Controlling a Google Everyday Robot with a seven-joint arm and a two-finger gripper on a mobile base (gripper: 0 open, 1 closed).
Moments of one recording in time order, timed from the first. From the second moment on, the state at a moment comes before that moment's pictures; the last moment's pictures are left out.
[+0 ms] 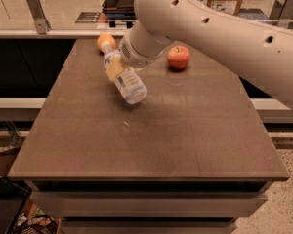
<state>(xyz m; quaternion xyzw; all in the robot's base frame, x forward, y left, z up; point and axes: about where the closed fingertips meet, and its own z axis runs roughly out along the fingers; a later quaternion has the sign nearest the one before) 0.627 0.059 0.882 -0.27 0.91 0.14 0.28</state>
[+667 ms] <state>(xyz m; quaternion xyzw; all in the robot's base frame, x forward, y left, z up) 0.631 0.031 0.919 -0.25 0.88 0.16 0.38</state>
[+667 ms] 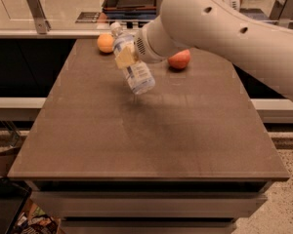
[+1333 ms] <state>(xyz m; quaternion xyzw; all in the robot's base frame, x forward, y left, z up) 0.631 0.031 0.963 -0.26 0.81 0.19 0.48</state>
